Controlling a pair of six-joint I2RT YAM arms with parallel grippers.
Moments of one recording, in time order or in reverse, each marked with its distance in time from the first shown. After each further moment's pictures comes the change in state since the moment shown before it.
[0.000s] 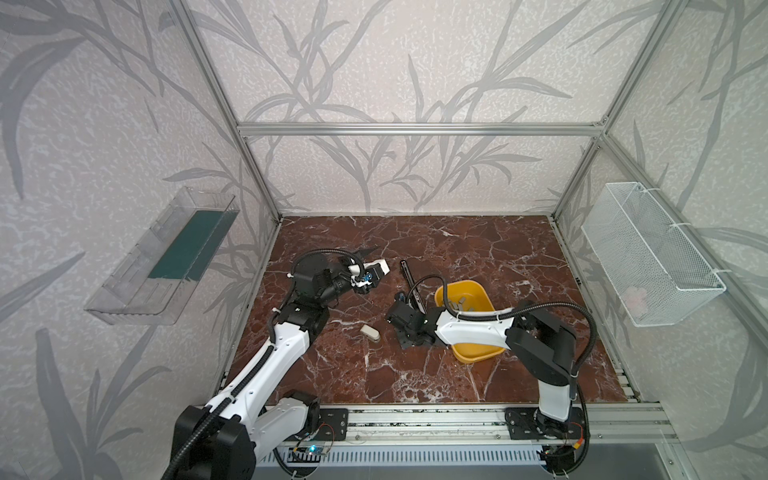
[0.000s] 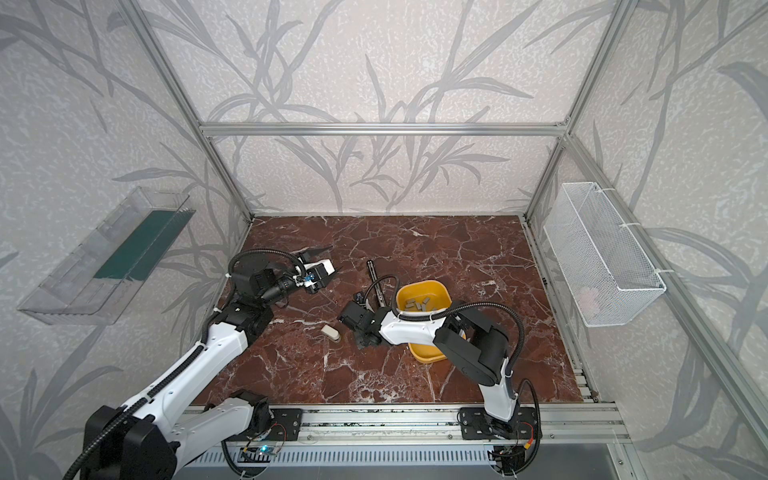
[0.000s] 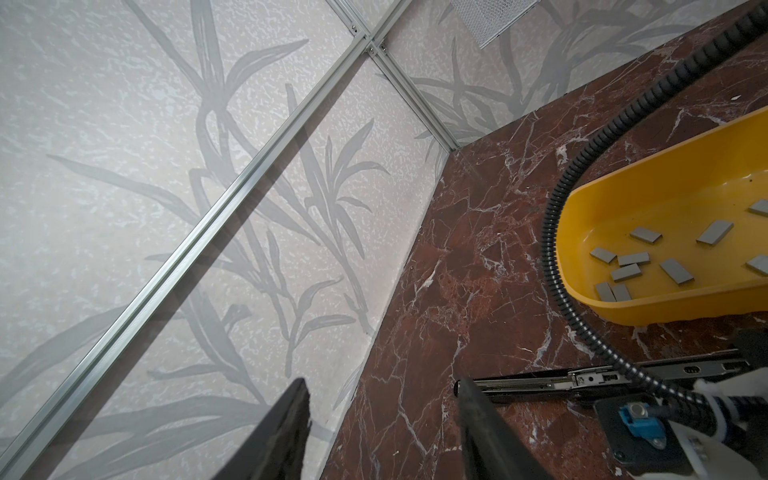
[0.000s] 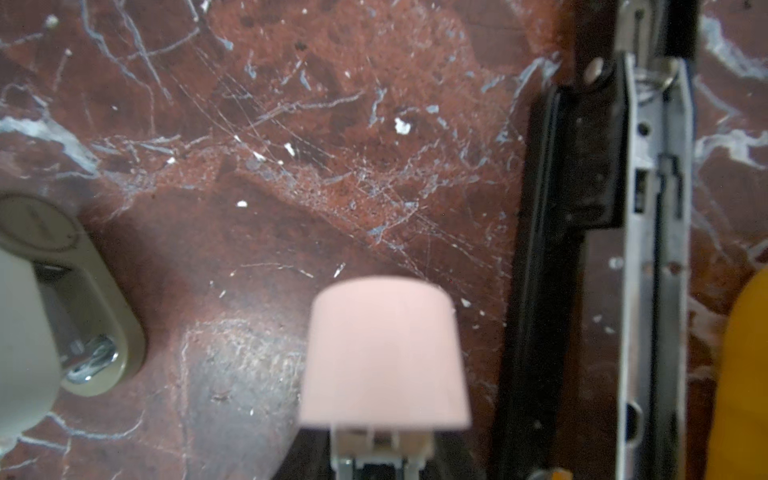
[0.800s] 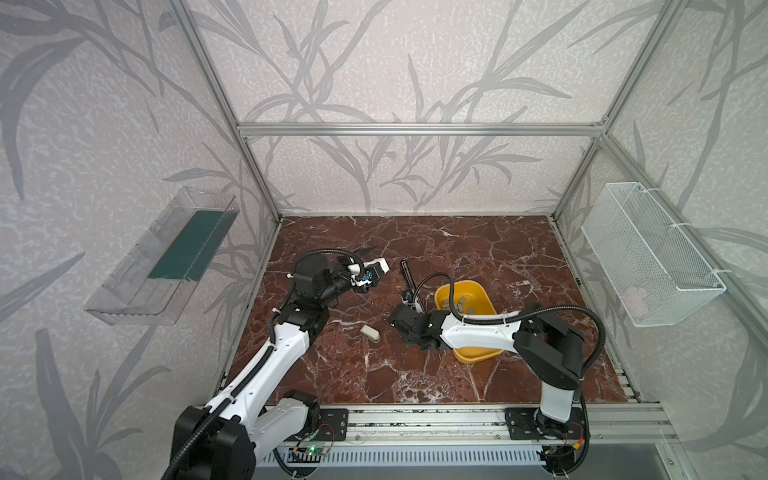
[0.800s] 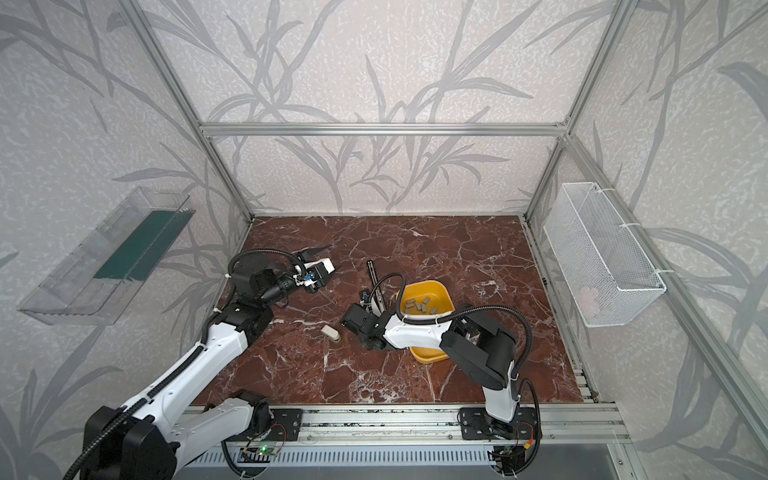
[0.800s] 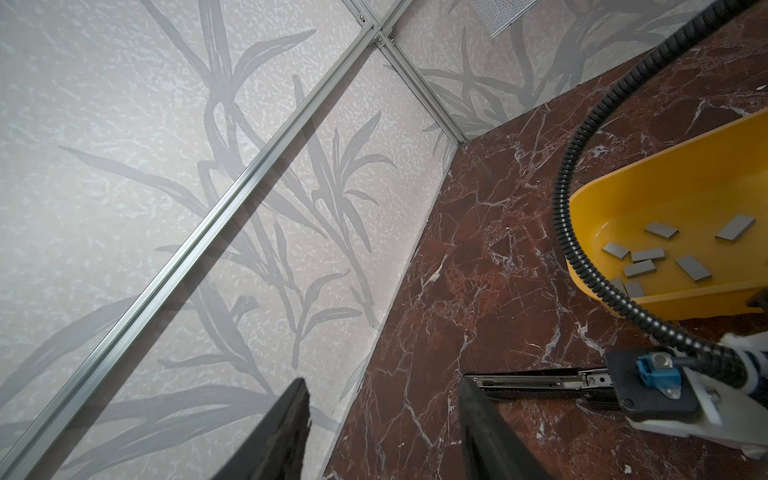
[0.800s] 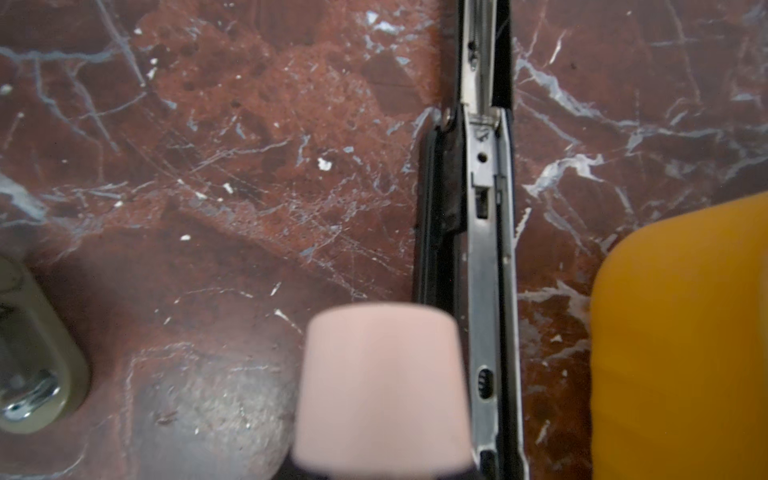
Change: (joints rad) left arm 0.000 -0.002 0.000 0.003 -0.030 0.000; right arm 0.007 -0.051 -0.056 0.017 0.162 0.042
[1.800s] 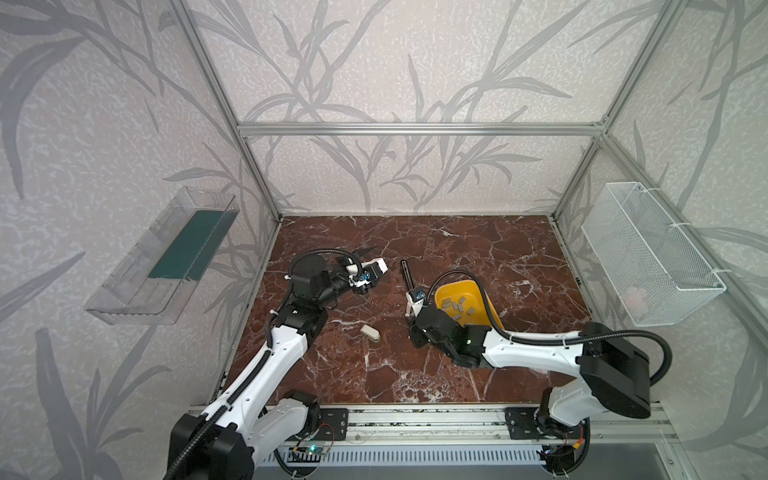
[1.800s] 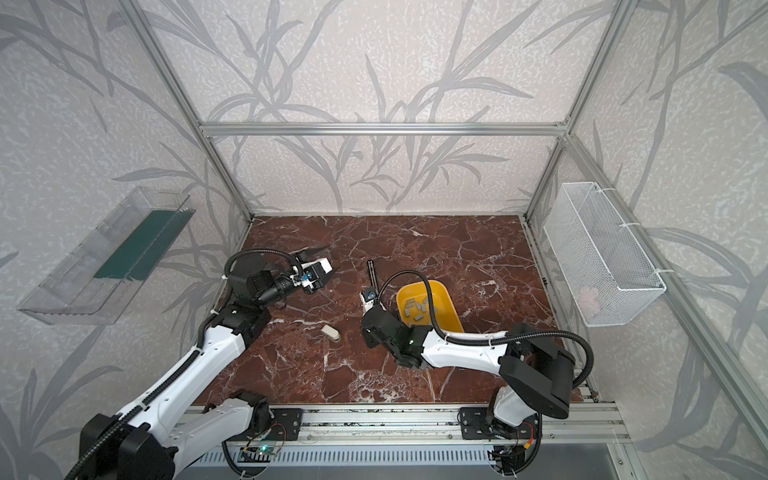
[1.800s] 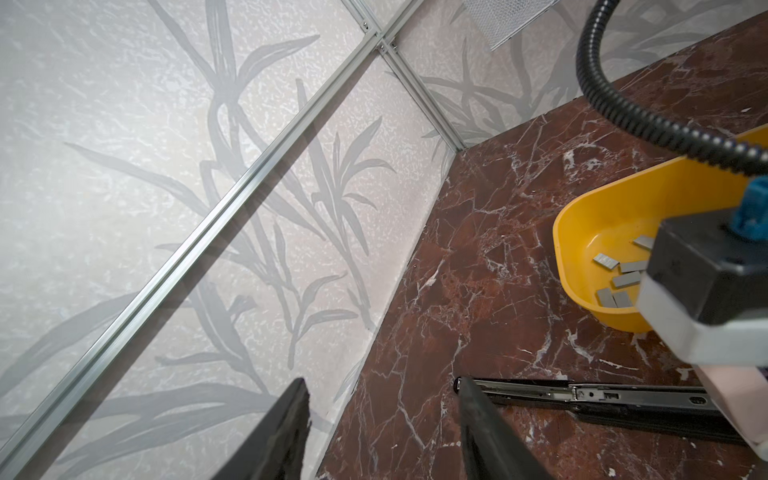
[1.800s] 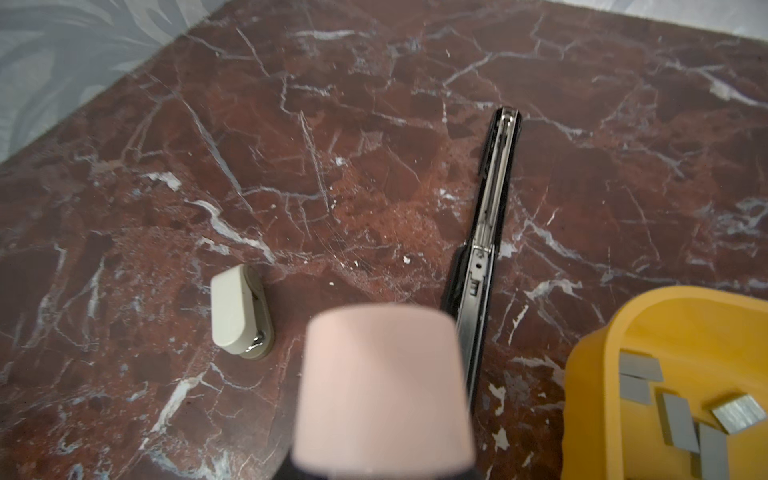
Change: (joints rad) left arm 0.000 -0.032 0.000 -0.021 -0.014 -0.033; right arm 0.031 -0.329 -0.307 0.421 -0.060 -0.220
